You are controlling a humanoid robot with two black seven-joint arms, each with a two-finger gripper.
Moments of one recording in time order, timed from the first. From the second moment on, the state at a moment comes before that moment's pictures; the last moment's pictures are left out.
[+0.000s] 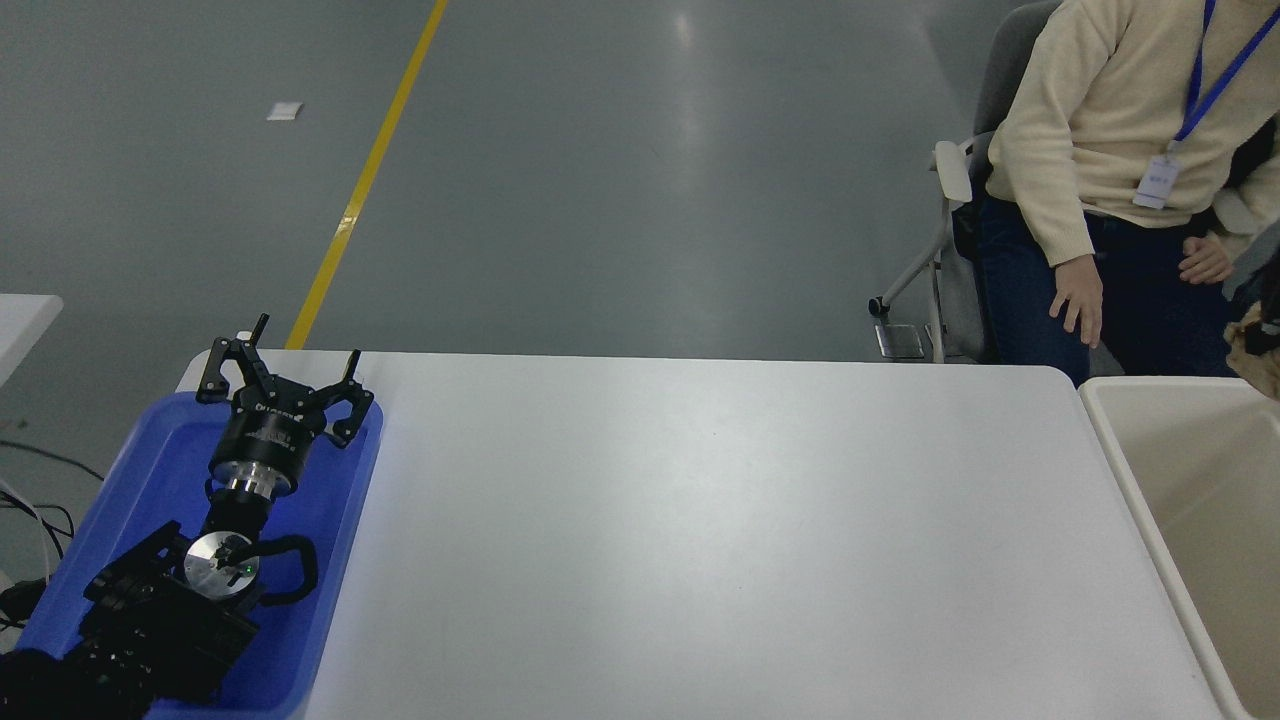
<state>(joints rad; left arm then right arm) -0.63 0.16 -0.94 -0.20 -0.21 -0.79 -0.29 2.39 -0.85 -1.65 1.24 -0.47 0.79 0.15</state>
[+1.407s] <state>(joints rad) -0.63 0.16 -0.94 -0.20 -0.21 -0.79 -0.29 0.66 -0.64 -0.53 0.17 -0.45 0.13 0.15</state>
